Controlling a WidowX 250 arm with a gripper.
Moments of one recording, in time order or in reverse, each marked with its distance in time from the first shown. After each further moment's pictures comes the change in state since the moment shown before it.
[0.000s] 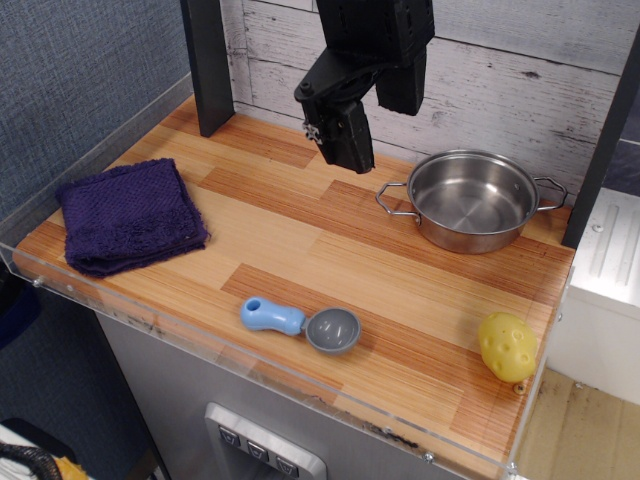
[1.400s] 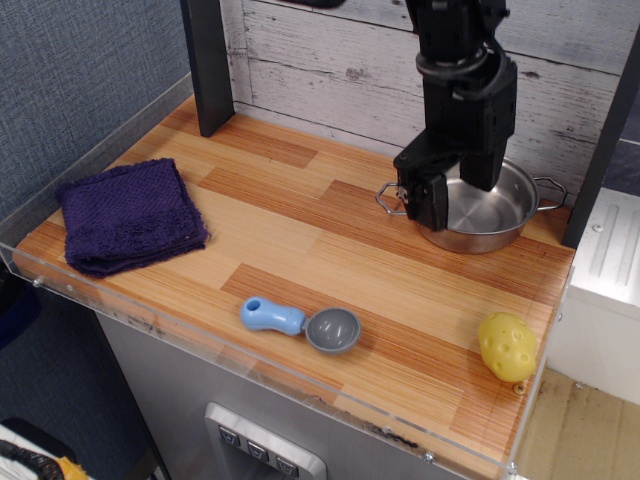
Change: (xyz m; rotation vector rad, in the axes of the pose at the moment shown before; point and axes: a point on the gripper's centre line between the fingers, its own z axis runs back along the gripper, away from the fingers) arm 0.020 0.037 -0.096 -0.126 -0.032 -0.183
